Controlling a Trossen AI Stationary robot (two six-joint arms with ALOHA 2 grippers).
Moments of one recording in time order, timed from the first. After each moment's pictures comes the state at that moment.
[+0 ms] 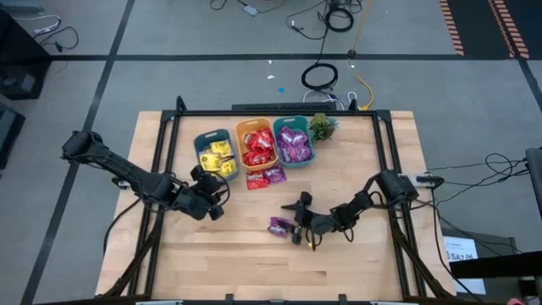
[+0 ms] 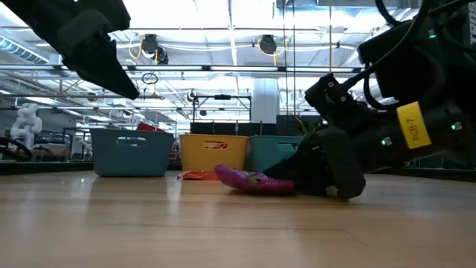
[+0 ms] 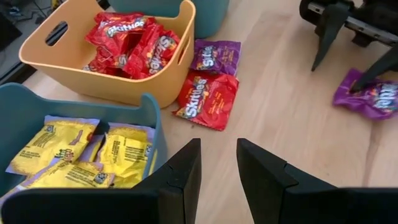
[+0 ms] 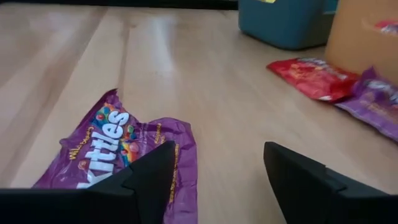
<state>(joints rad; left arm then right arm) -0.43 1.12 0.65 -0.49 -0.68 -0.65 0.40 2.19 0.63 1.13 0.61 0.20</state>
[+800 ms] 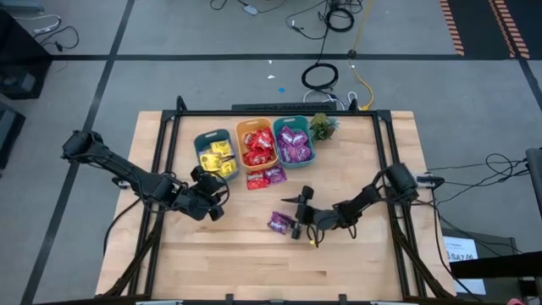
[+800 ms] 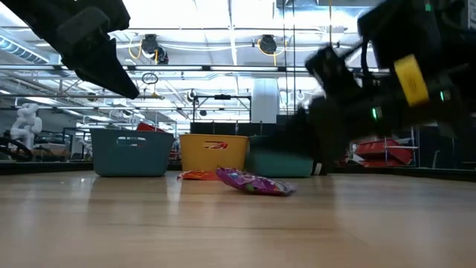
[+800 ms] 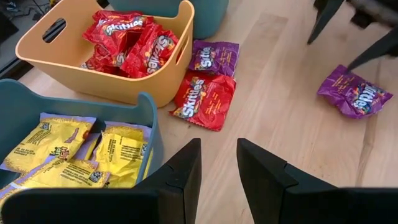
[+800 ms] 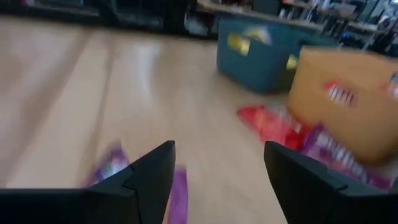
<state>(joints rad) -0.44 1.12 0.65 -0.48 -0.68 -0.68 0.38 2.07 0.62 1.15 0.68 0.02</state>
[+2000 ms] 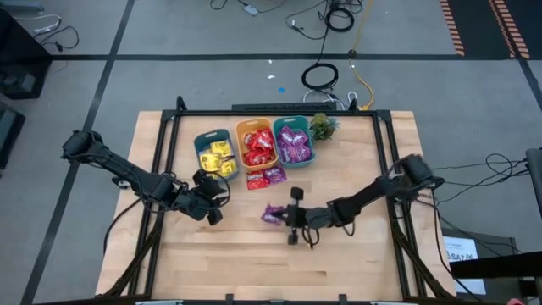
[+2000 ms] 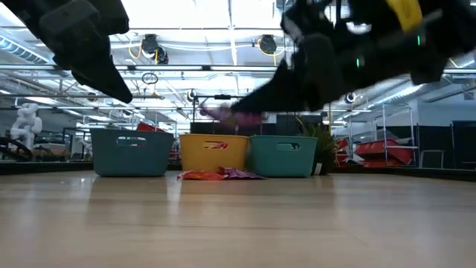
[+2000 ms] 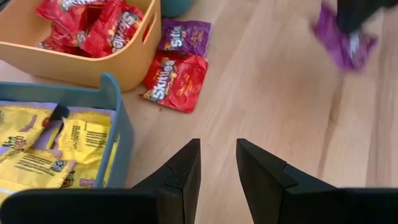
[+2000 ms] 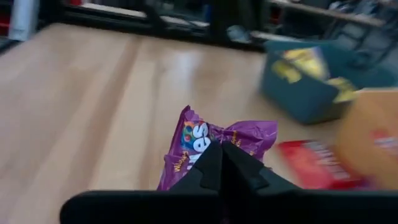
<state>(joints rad) -0.44 1.12 0.65 -0.47 -0.56 -0.68 0.36 1.91 0.76 0.81 0.47 0.01</state>
